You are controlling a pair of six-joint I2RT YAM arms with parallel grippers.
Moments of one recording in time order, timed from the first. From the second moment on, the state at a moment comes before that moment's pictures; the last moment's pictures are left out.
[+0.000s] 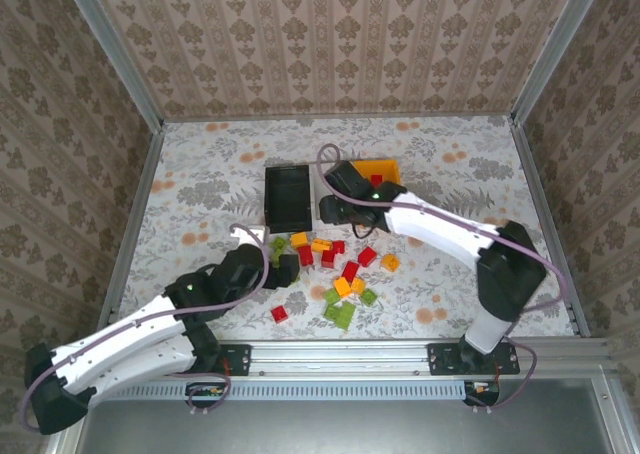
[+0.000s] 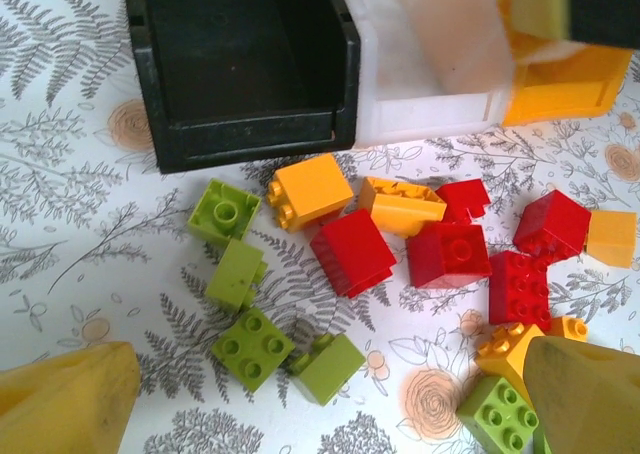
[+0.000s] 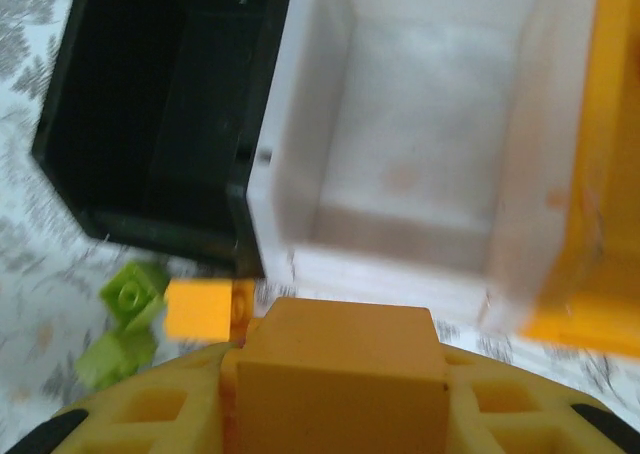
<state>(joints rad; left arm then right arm) -1.00 0.70 0.54 -0.55 -0.36 -0.67 0.74 1.74 1.37 -0.57 0.16 0.55</state>
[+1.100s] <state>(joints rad) -0.95 1.08 0.53 -0.55 -0.14 -0.63 0.66 1.77 1.32 -0.54 0.22 0.61</state>
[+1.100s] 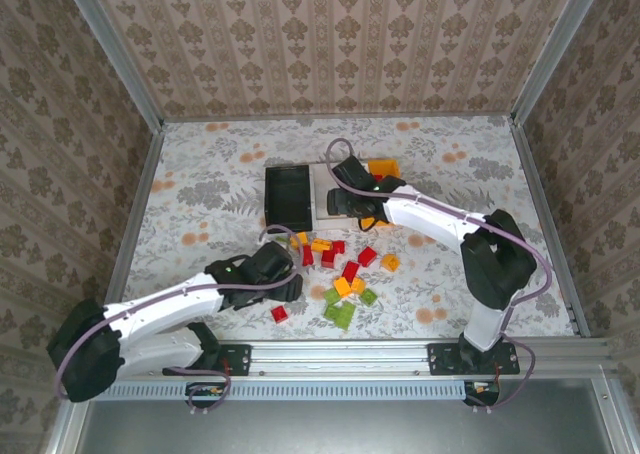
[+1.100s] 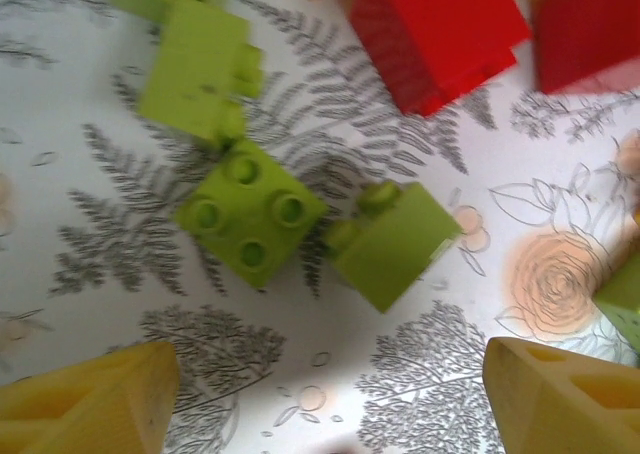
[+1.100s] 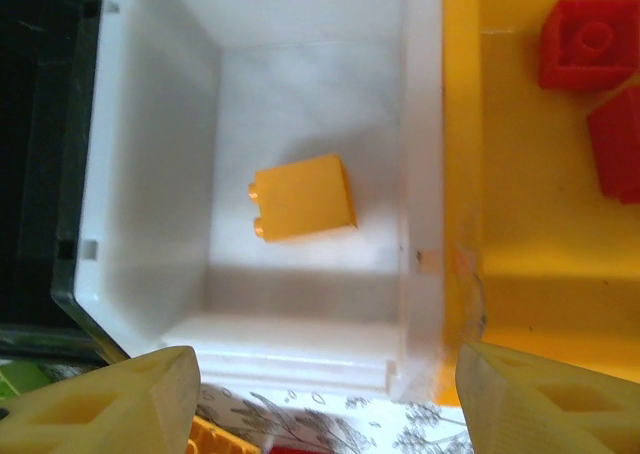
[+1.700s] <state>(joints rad) -0.99 1.36 0.62 -0.39 -0.15 -0.58 0.62 1.65 1.19 -0.48 0.21 0.63</state>
